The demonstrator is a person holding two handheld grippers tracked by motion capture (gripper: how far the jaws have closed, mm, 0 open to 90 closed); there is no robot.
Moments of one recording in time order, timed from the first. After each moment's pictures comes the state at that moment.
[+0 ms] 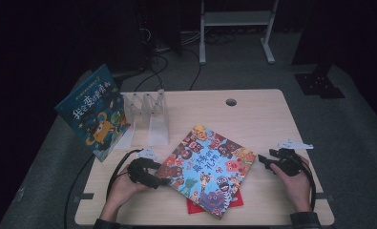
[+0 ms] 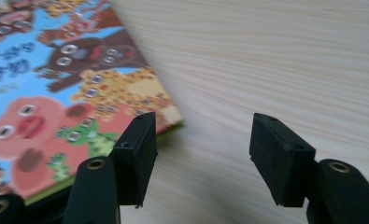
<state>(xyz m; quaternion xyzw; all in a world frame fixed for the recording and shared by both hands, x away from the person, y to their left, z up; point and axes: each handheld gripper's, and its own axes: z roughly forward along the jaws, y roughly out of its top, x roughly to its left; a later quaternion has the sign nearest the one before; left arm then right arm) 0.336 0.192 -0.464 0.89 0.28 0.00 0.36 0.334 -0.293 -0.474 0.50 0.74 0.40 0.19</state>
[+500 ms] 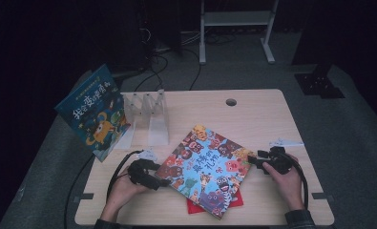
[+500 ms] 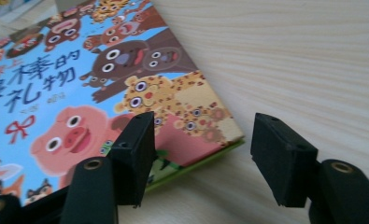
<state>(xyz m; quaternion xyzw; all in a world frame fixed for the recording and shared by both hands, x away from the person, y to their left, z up) 0.333 0.192 -0.465 0.89 0.29 0.00 0.36 0.347 -0.276 -0.485 0.49 0.75 0.44 0.10</state>
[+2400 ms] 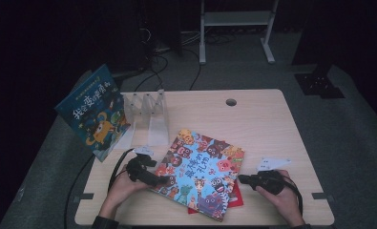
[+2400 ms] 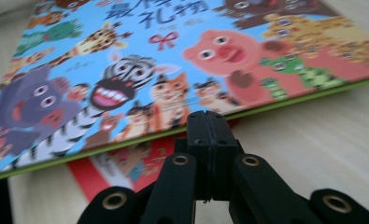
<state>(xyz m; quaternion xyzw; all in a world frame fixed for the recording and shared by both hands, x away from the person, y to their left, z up) 0.346 0.200 -0.469 0.86 0.34 -0.02 0.38 0.286 -0.234 -0.478 0.33 0.84 0.44 0.07</state>
